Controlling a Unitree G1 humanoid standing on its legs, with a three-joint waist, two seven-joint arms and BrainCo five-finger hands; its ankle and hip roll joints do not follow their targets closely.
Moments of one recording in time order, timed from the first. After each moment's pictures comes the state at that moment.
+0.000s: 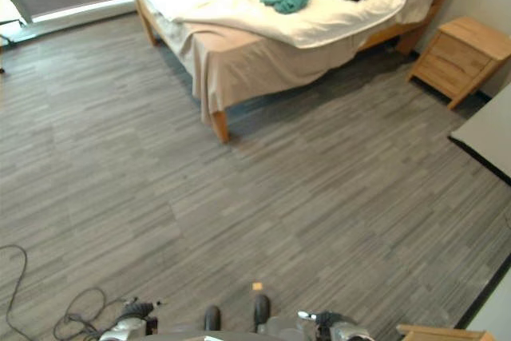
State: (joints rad) left arm -0.06 0.17 -0.19 1.23 -0.34 0.00 0.27; right arm -0.10 -0.21 0.23 1.24 0.28 0.20 -0.09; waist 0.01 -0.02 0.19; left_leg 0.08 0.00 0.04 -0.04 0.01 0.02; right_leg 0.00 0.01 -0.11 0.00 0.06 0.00
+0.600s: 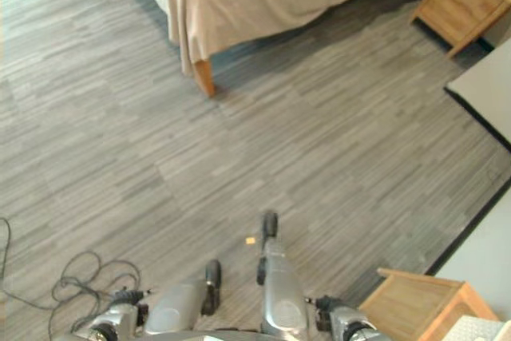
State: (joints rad) left arm -0.15 0.21 -0.19 1.29 -0.33 0.03 0.27; right arm -0.14 -0.22 0.20 1.27 0.29 0.19 -0.06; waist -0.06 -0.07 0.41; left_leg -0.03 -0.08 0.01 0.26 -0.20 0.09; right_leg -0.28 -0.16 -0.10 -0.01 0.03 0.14
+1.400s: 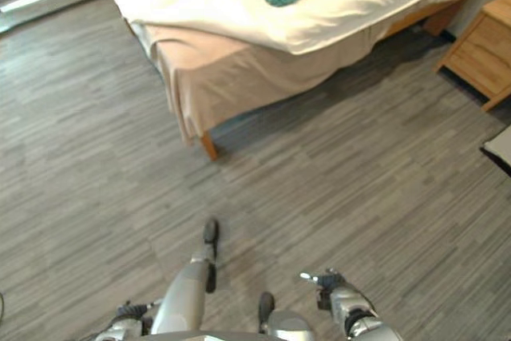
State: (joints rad) left arm -0.06 0.18 -0.17 1.28 -0.42 0.01 0.29; right arm -0.20 -0.25 0.27 1.23 0.33 0.09 -0.13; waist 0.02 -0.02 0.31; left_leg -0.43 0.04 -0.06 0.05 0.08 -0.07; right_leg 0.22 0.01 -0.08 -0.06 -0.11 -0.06
